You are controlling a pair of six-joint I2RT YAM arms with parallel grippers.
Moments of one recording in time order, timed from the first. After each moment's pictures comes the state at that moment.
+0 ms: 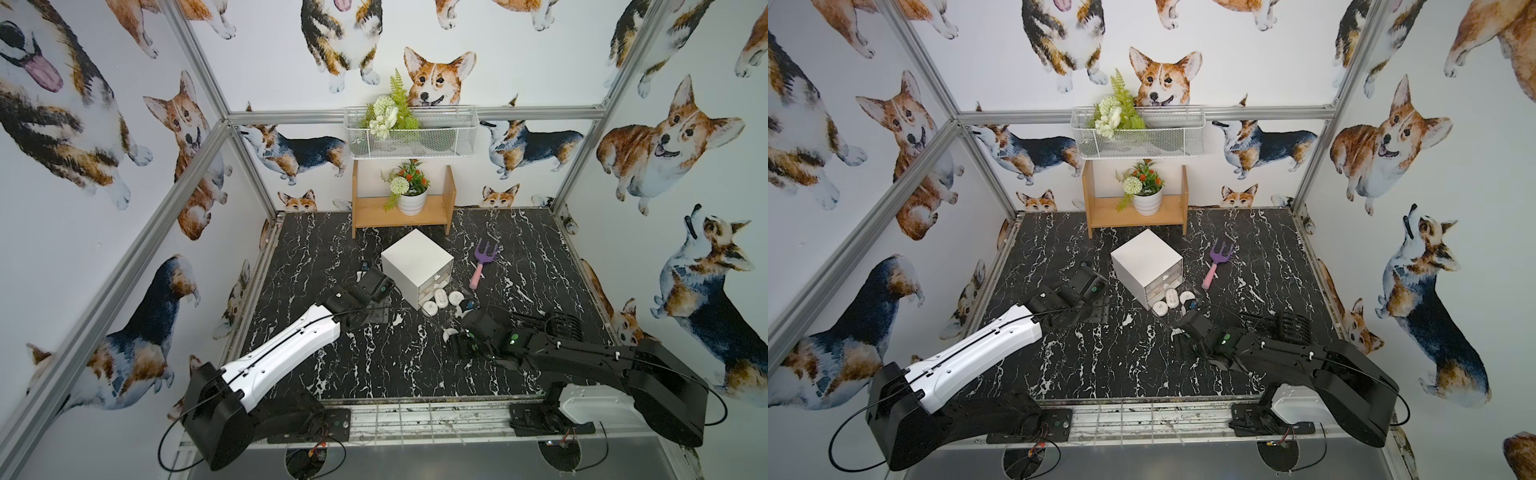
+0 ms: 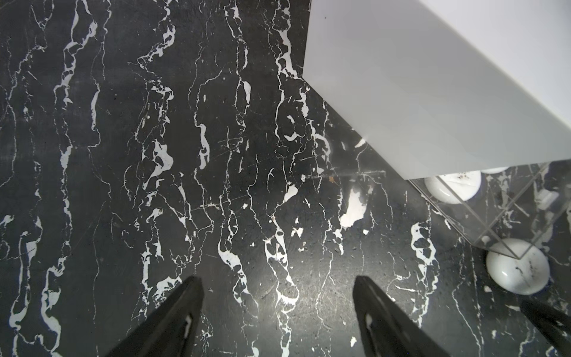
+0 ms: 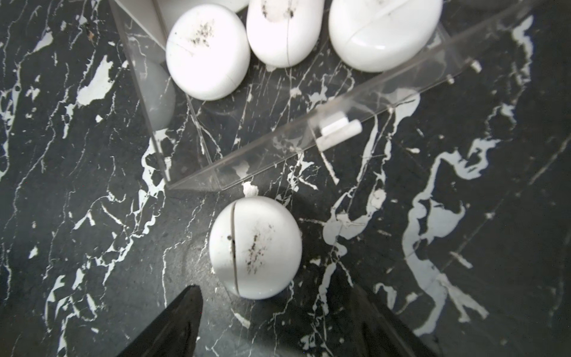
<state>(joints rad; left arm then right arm) -0.67 1.24 0.99 -0.87 -0.34 -0.56 0.86 1.25 0.49 -0.24 0.16 0.59</state>
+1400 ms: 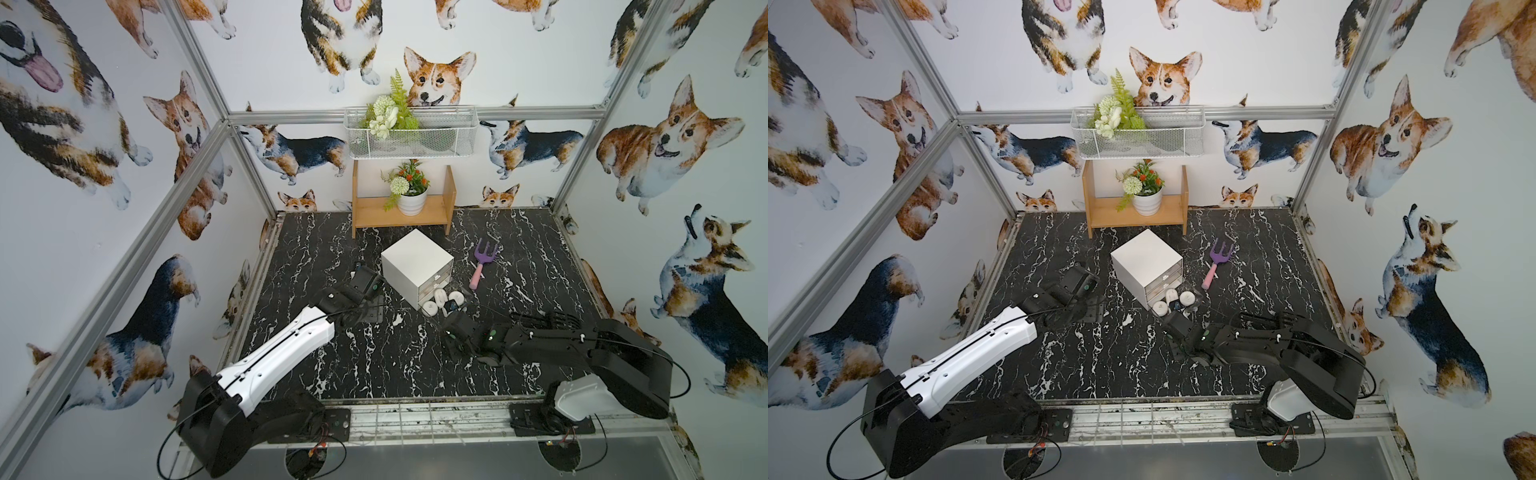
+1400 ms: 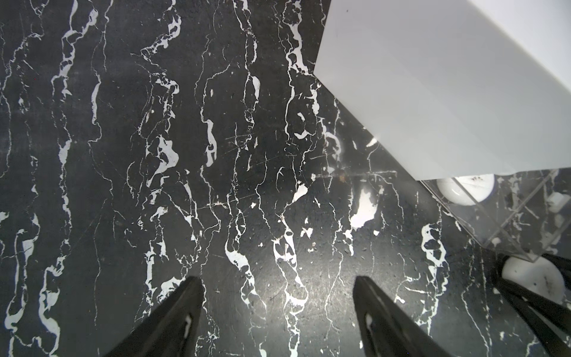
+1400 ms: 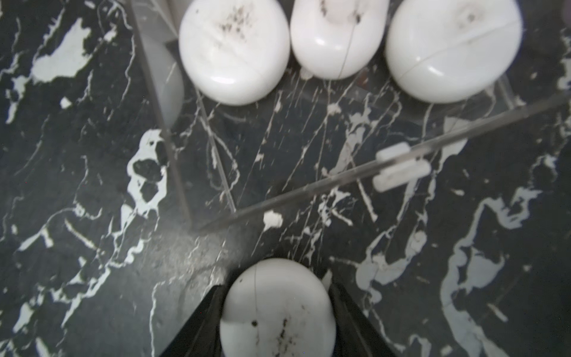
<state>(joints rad) -0.61 1.21 0.95 -0.85 -0.29 -0.53 0.94 1.41 0.60 -0.28 0.24 0.54</state>
